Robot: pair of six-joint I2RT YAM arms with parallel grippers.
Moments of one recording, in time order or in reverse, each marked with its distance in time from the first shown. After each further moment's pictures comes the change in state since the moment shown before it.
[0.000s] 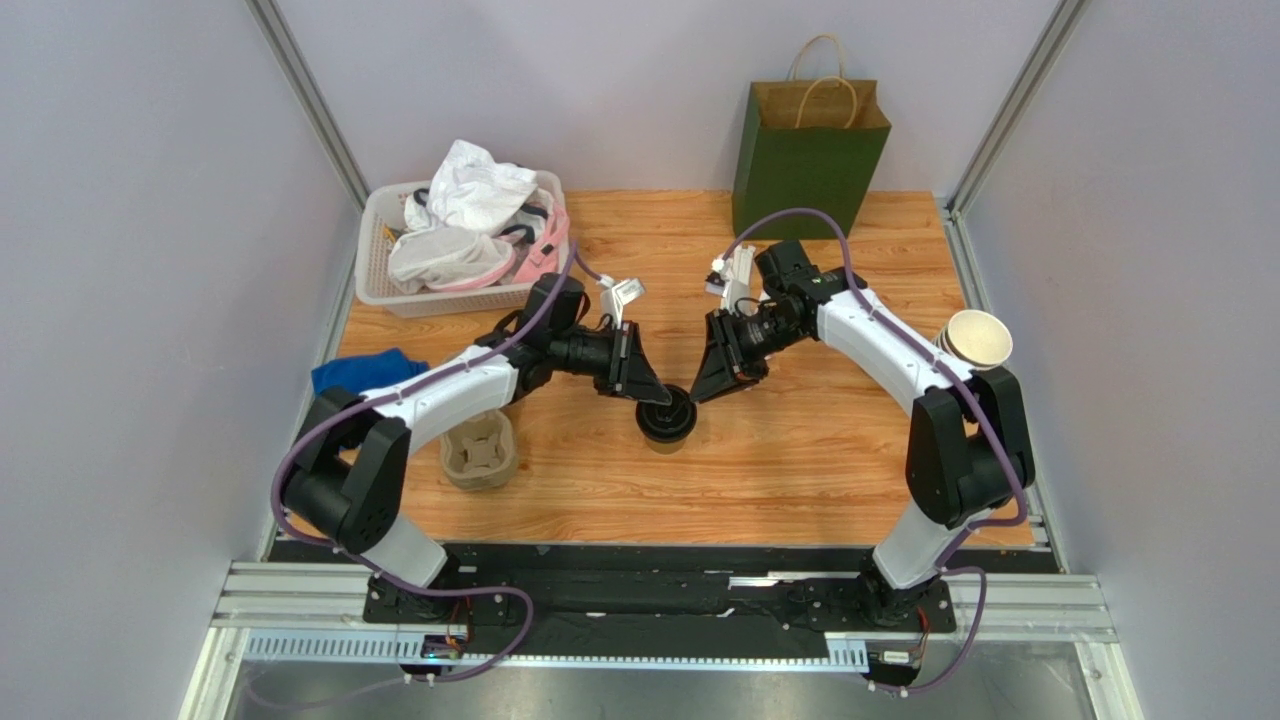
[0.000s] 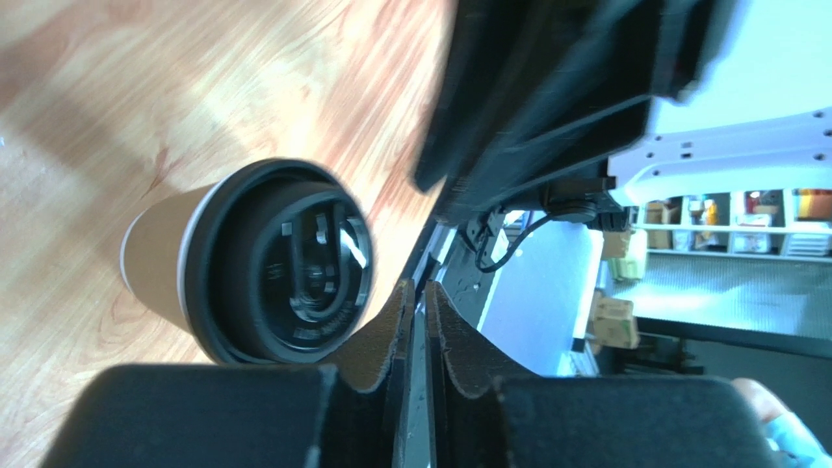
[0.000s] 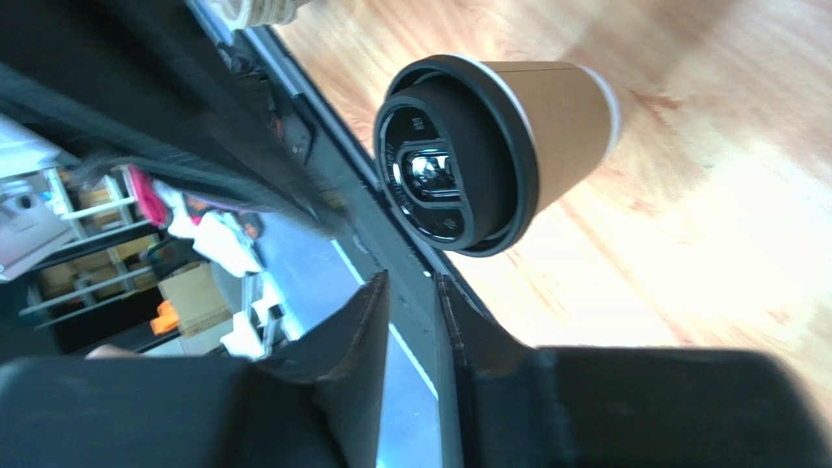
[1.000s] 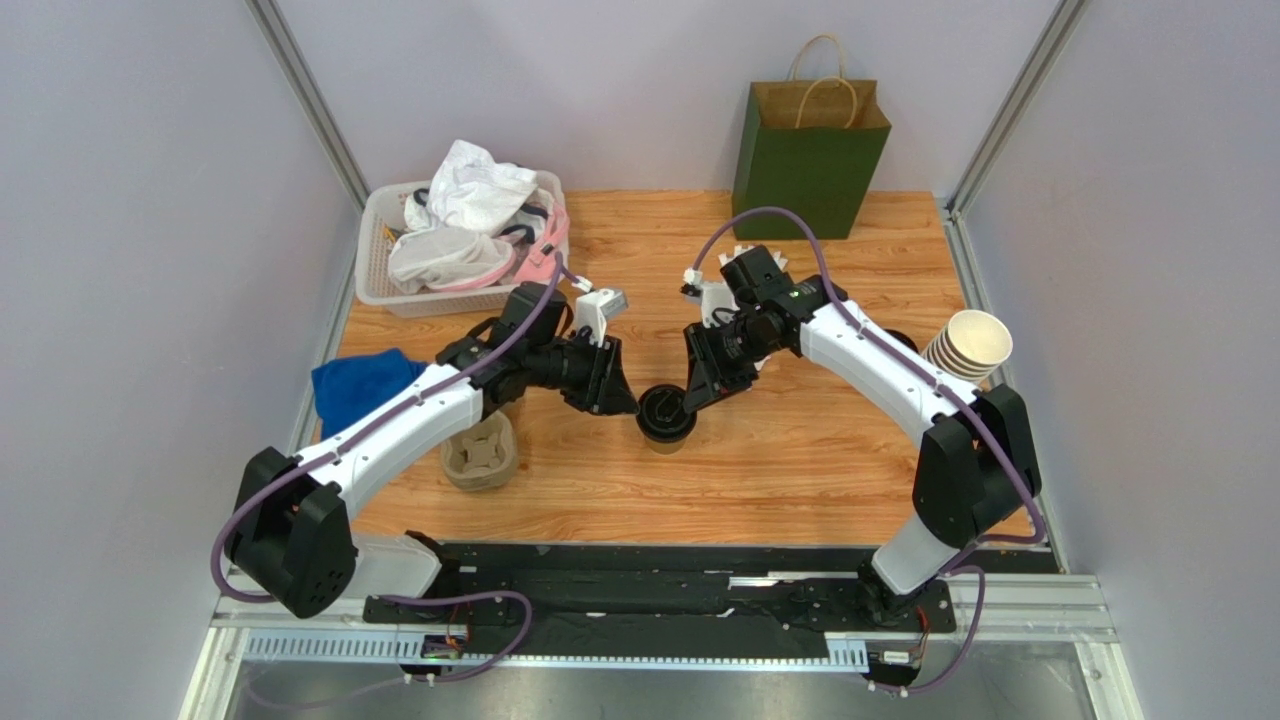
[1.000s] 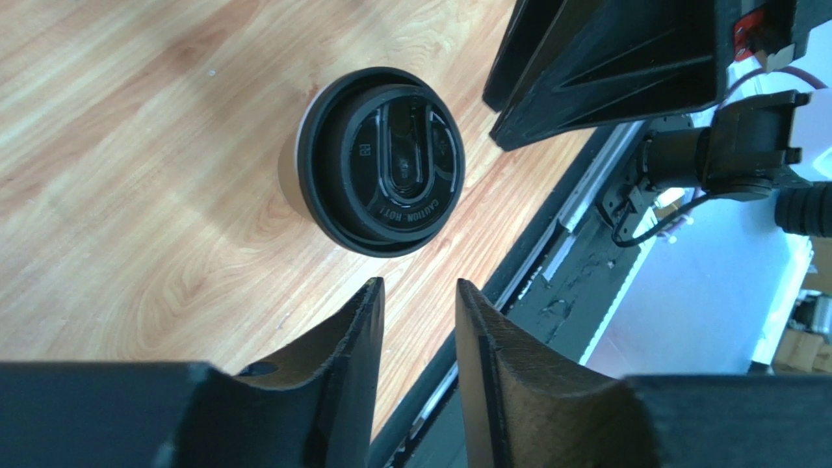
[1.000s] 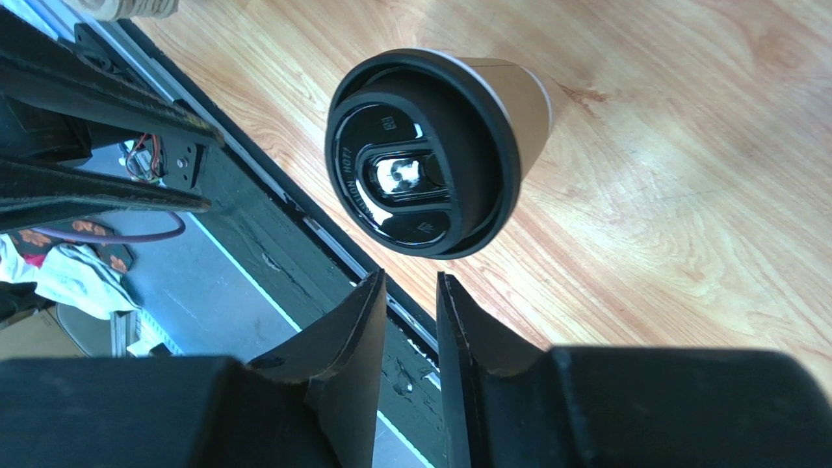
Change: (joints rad) left arm -0.028 -0.244 0.012 -0.373 -0.315 0.309; right arm 0.146 -0.068 0.025 -0.024 0.330 0.006
